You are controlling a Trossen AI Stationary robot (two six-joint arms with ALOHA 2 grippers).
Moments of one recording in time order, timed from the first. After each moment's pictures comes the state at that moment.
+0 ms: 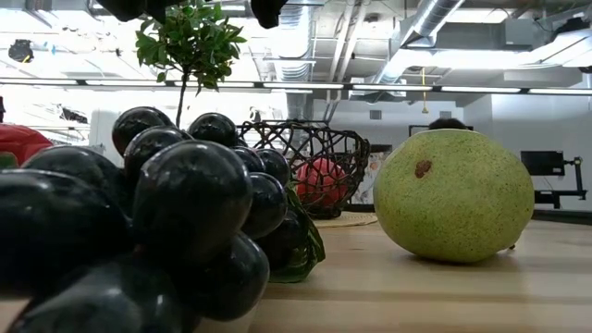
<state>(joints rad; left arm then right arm) -0.07 1.42 0.79 0.82 0.18 -0.21 0.31 1.40 1.14 0.04 0.43 0.16</state>
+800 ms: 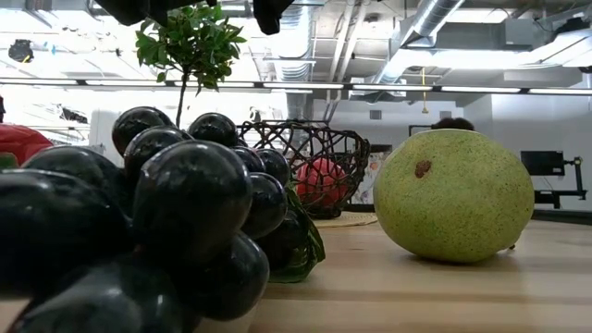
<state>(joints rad) -0.07 1.44 0.79 0.86 0.11 -0.22 0.27 1.40 1.14 0.01 0.38 0.19</state>
